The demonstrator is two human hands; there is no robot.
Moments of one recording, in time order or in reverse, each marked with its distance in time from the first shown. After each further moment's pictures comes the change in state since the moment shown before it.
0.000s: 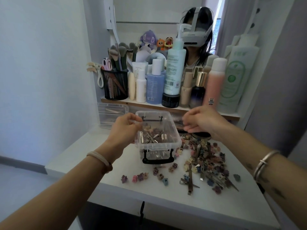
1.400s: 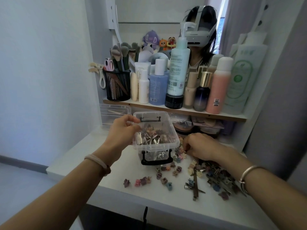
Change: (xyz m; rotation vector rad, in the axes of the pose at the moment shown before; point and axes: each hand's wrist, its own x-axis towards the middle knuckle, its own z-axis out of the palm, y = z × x) left_hand 0.008 -0.009 -0.008 -0.013 0.020 -0.017; right_hand 0.026 0.064 0.021 -1.117 -0.250 -0.332
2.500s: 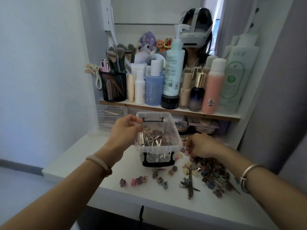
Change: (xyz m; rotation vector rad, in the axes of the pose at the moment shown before) left_hand -0.004 0.006 0.011 -0.010 -0.021 0.025; right_hand -0.011 0.003 -0.007 0.201 -0.087 0.283
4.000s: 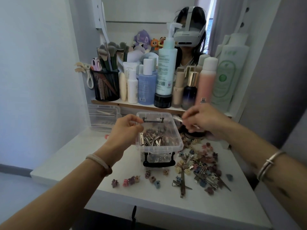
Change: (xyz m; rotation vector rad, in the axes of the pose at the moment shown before) left_hand 0.005 0.002 0.016 -0.018 -0.048 -0.017; right_hand -0.032 -0.009 -0.063 0.878 0.146 -0.055
